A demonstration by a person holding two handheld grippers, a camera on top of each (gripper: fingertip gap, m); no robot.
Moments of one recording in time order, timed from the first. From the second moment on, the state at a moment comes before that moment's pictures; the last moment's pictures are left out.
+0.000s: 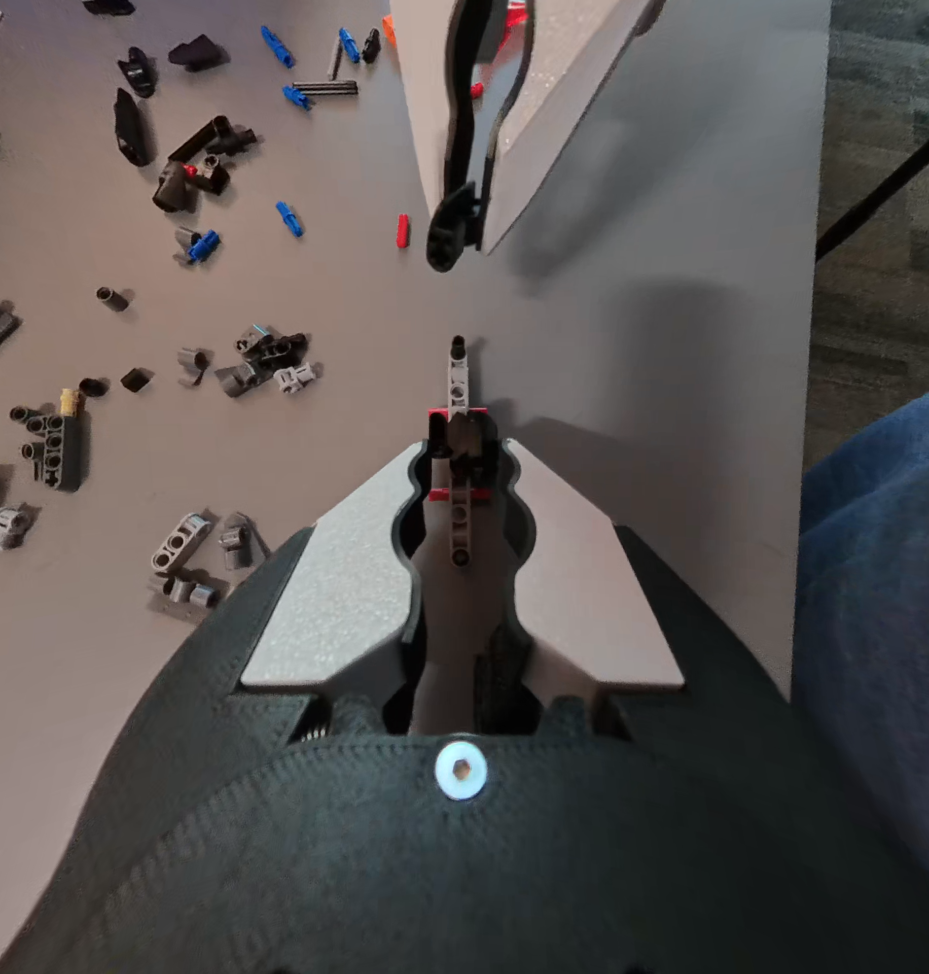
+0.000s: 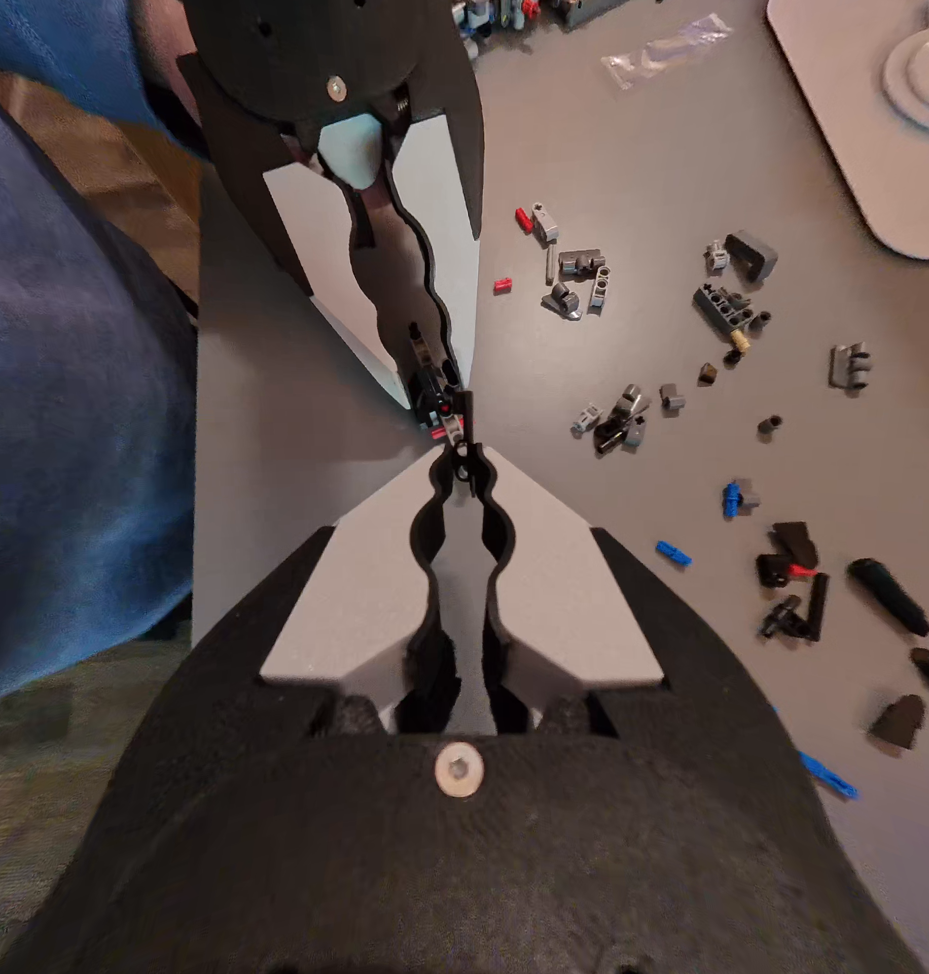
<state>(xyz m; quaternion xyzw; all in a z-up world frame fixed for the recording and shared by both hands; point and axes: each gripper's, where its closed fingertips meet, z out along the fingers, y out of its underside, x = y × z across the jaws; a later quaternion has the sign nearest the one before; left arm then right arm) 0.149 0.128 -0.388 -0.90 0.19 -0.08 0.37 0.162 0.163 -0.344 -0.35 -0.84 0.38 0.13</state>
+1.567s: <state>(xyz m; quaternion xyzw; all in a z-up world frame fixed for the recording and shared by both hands) 0.147 0.129 -0.388 -0.89 0.26 -0.12 0.37 0.159 0.149 -0.386 -0.27 -0.91 0.31 0.07</state>
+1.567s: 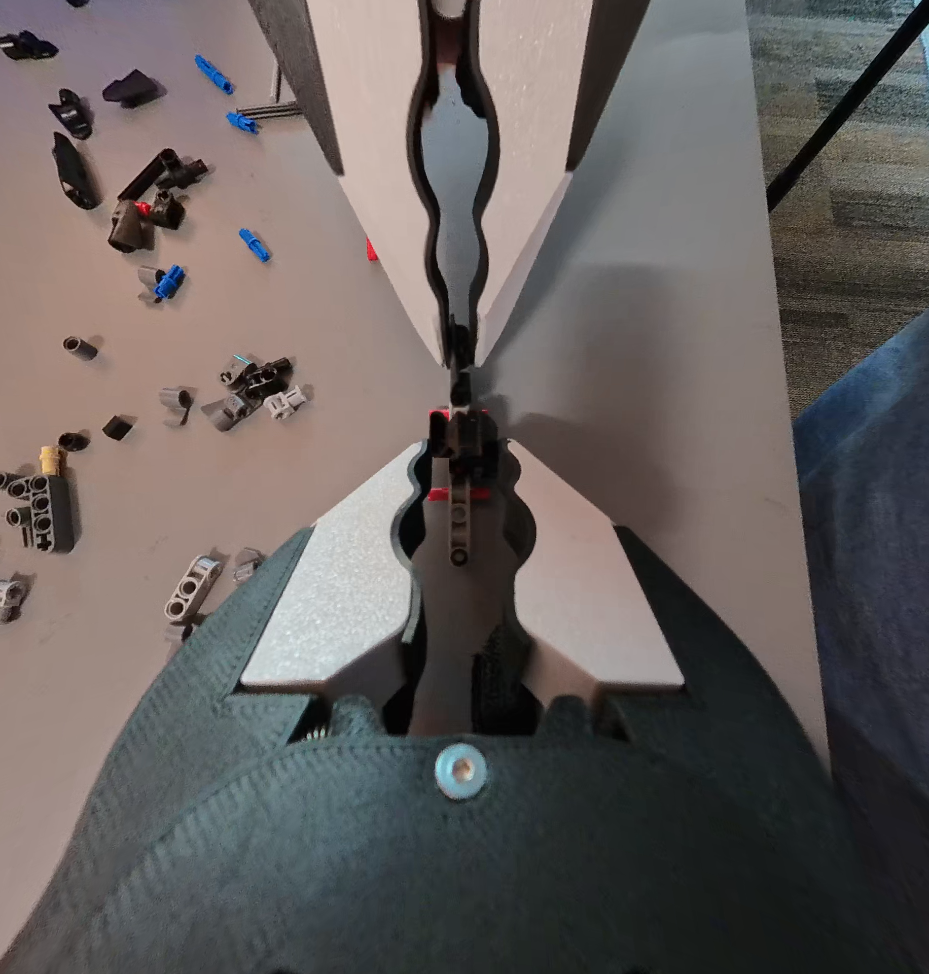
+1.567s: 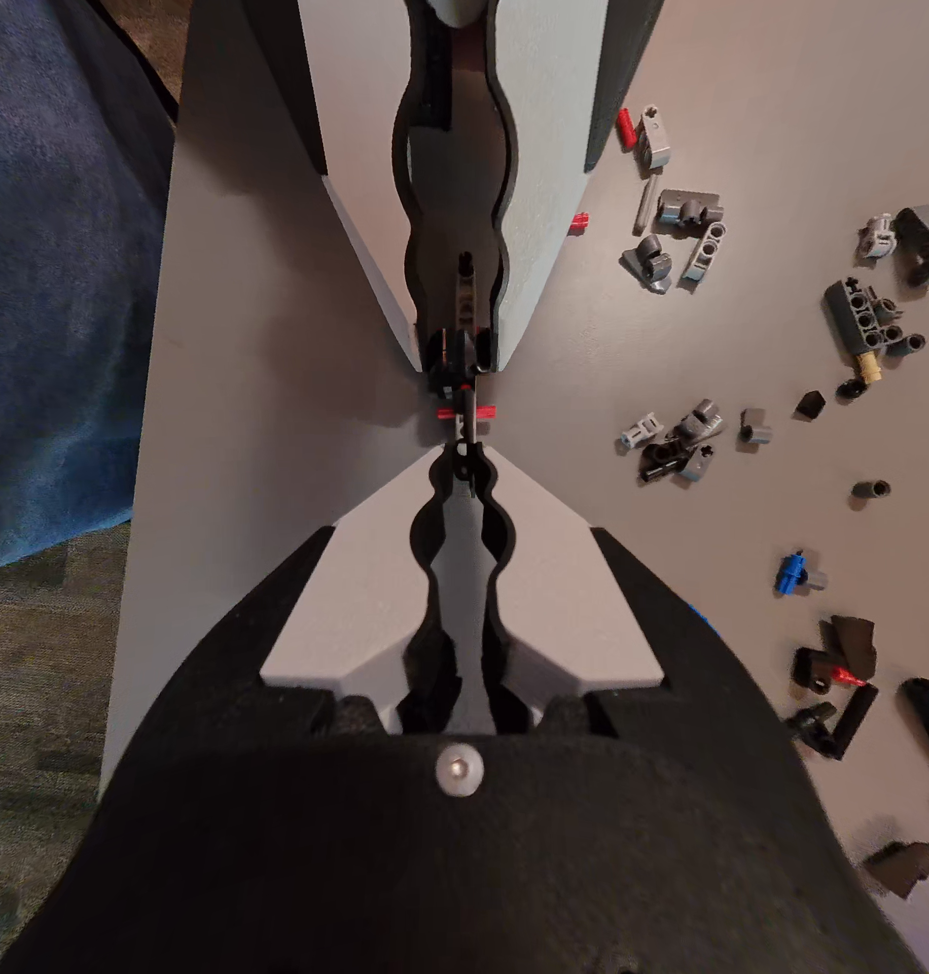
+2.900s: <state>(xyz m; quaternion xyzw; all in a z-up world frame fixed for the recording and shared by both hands) 0.148 0.129 -0.388 -0.88 0.24 -0.14 0.38 0.159 0.147 -0.391 -0.29 -0.86 0.41 0.10</state>
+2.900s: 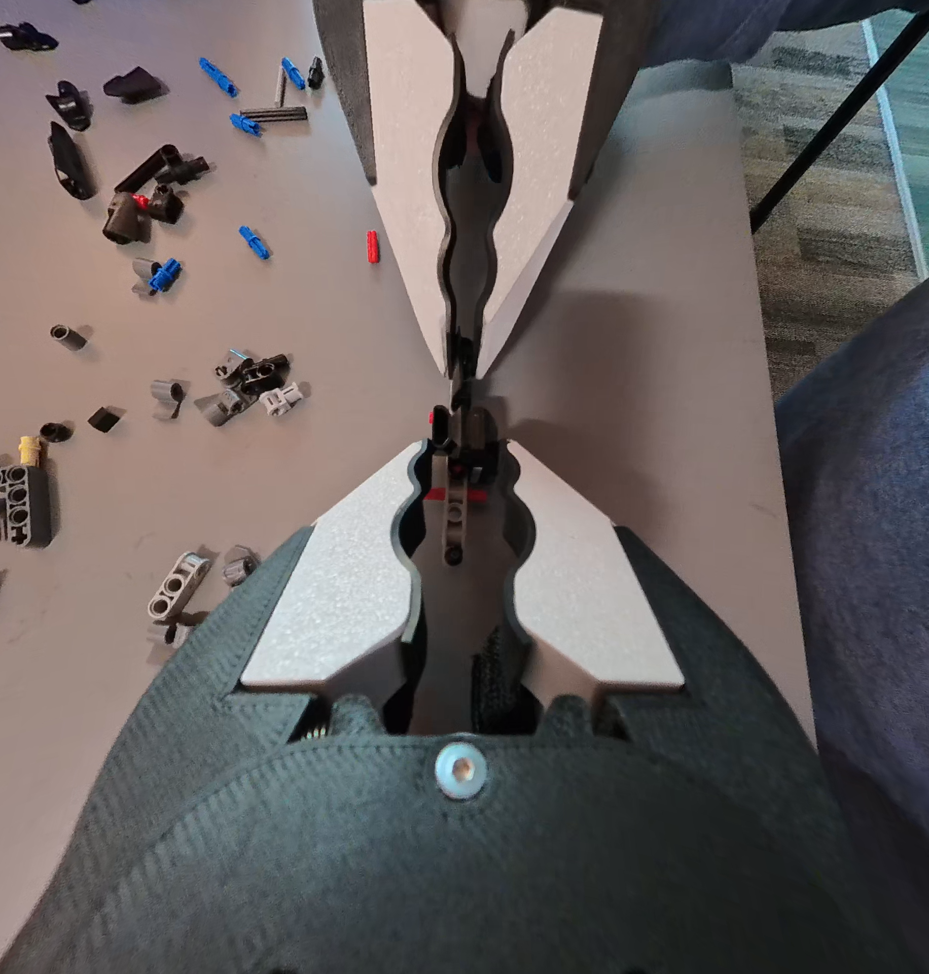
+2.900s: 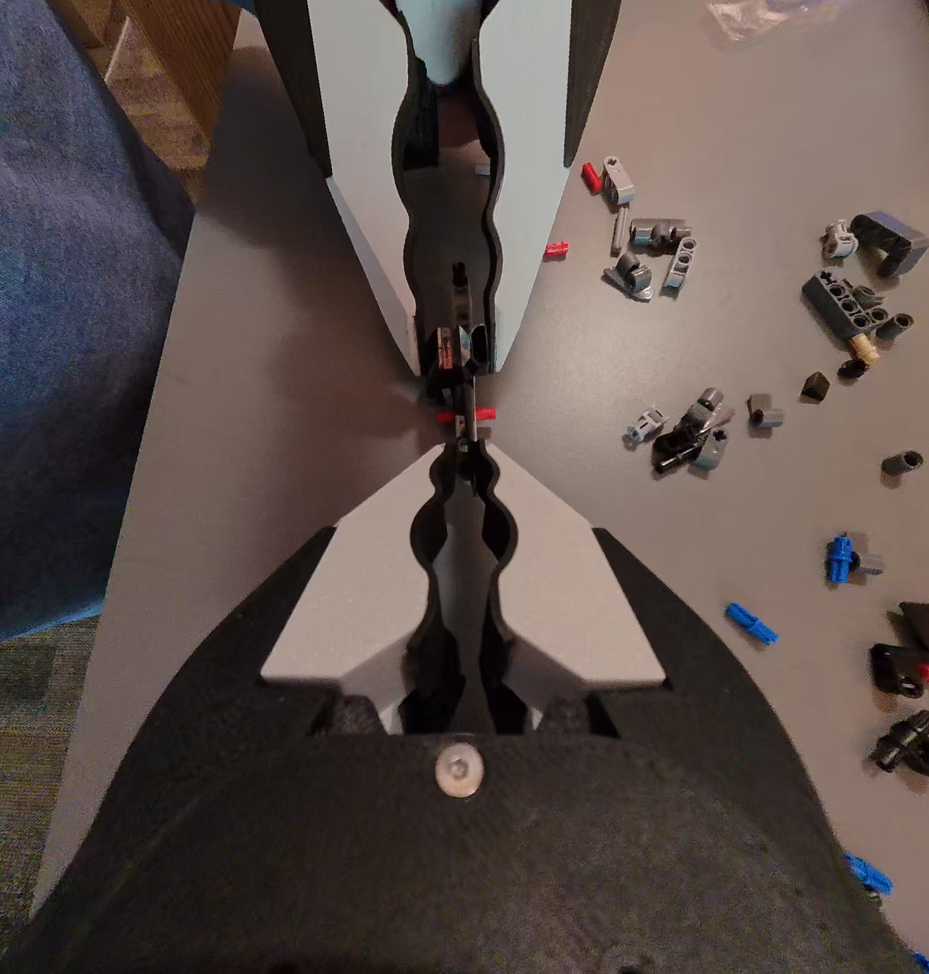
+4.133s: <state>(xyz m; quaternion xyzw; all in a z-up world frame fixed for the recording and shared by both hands) 0.146 0.125 -0.388 -0.88 0.25 -0.14 0.37 0.159 0.149 -0.385 -0.32 -0.86 0.38 0.08</state>
